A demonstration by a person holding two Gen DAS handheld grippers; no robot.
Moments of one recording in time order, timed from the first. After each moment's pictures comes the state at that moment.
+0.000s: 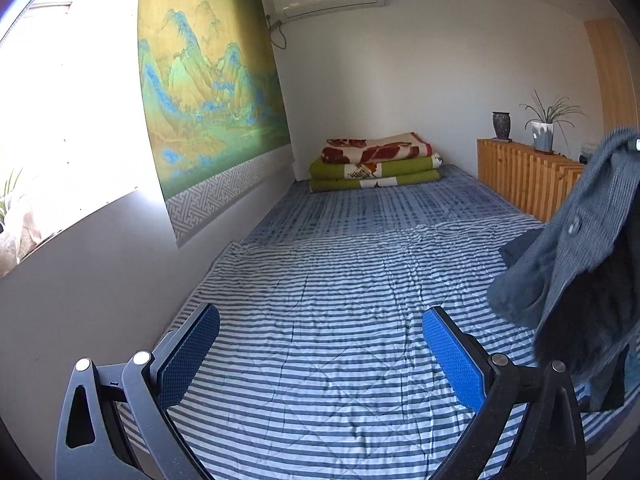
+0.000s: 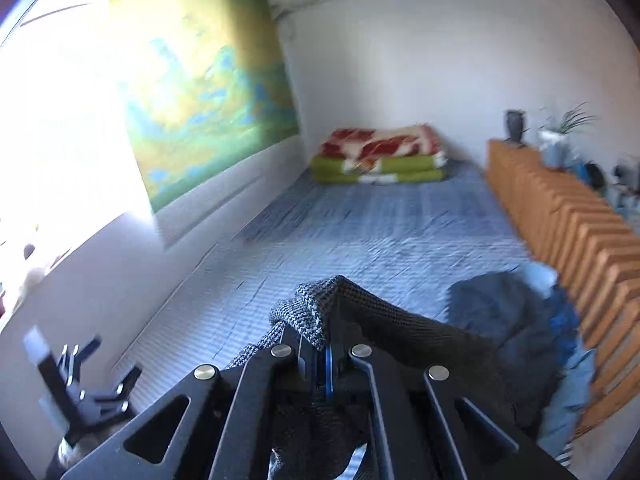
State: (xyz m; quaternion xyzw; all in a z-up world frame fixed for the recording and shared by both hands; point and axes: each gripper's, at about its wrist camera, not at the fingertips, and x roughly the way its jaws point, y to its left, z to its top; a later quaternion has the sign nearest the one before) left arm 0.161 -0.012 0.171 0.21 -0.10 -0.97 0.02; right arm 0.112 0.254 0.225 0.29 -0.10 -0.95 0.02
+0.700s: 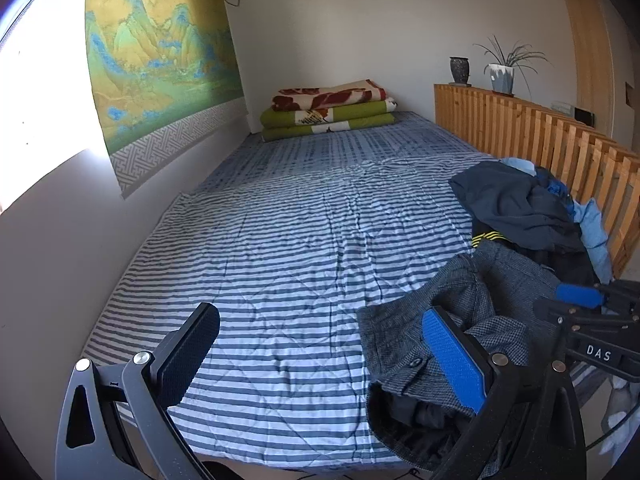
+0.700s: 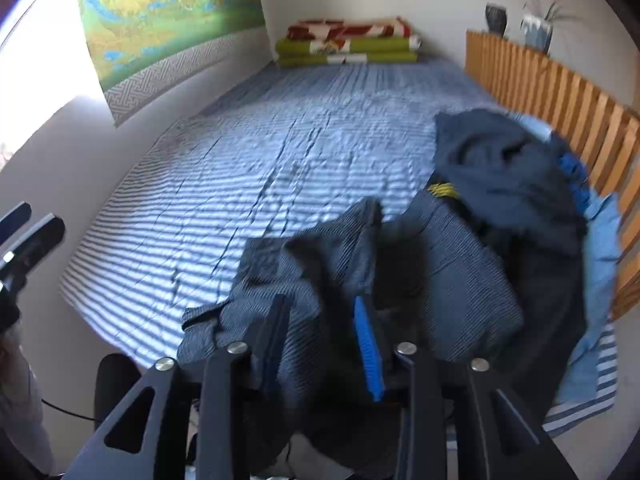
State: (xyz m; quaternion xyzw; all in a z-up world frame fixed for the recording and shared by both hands) left arm 0.175 0.087 0.069 0.31 -0.10 -0.94 -0.04; right arm 0.153 0.230 0.019 0.40 -0.10 -0.91 -0.07
